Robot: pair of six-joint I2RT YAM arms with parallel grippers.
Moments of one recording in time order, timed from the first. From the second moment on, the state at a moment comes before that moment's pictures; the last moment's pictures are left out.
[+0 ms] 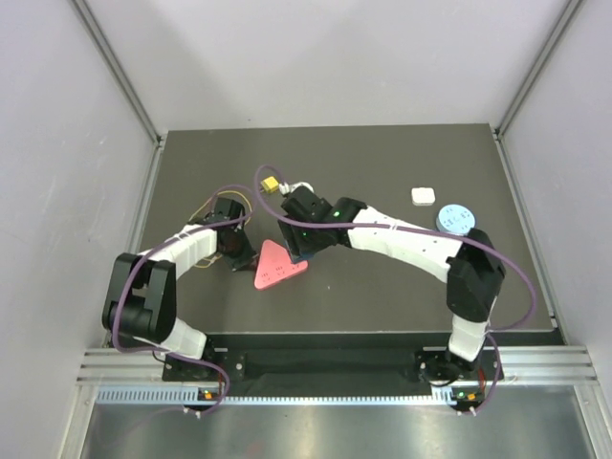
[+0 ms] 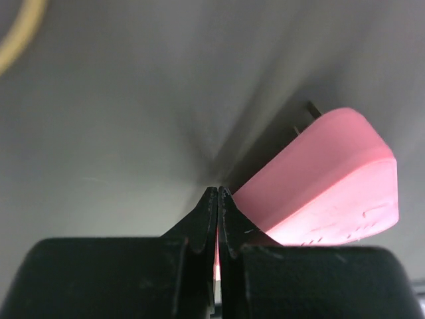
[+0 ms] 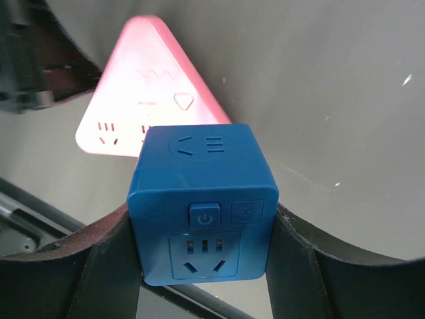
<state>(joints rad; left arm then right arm) -0.22 1.51 0.83 -0.54 0.11 -0.71 0.99 1.80 1.56 -0.72 0.17 0.46</state>
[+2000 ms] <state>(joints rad) 0.06 1.36 0.89 -0.59 0.32 -0.55 1.01 1.91 1.52 -0.64 0.13 0.39</state>
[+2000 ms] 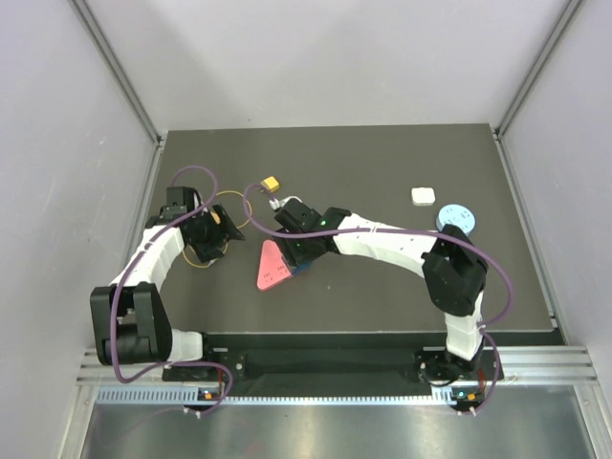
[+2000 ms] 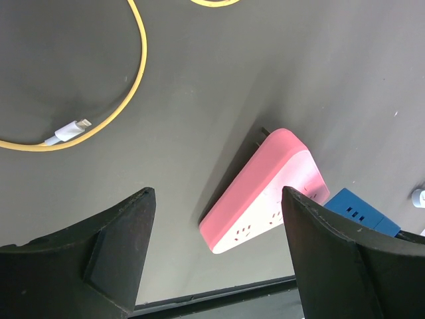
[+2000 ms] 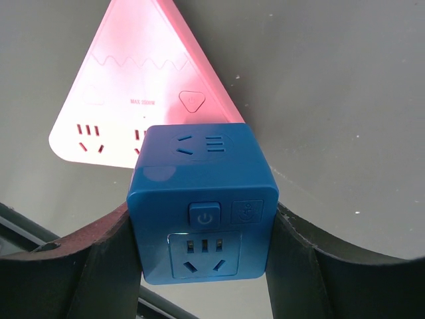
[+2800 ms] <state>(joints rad) 0.06 1.35 0.88 -0.59 0.32 -0.55 1.00 1.91 1.50 -0.61 0.17 0.36</state>
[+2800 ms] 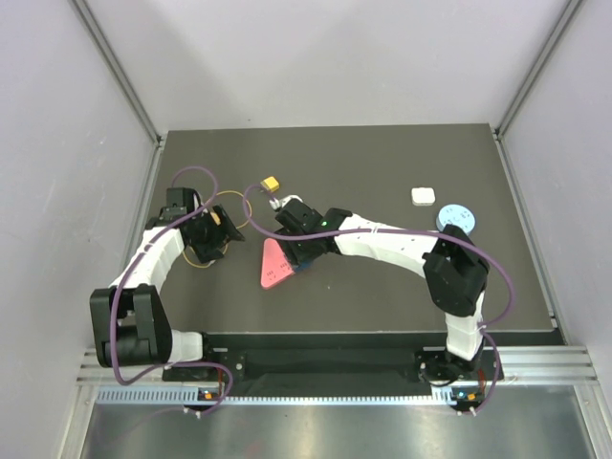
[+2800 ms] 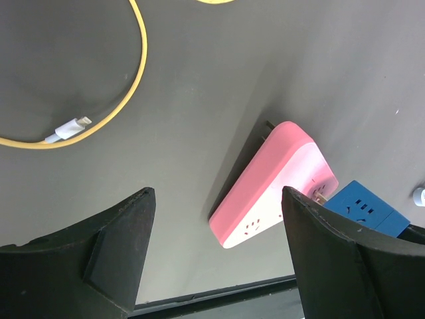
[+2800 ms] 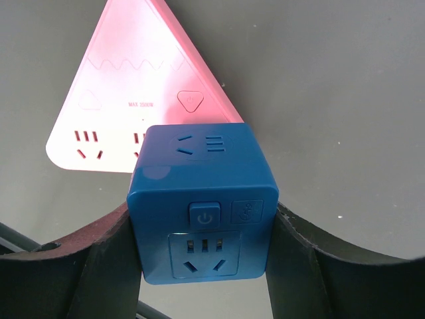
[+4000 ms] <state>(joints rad) 0.06 1.34 0.88 -0.59 0.32 -0.54 0.98 1.90 1.50 -0.62 0.15 0.34</state>
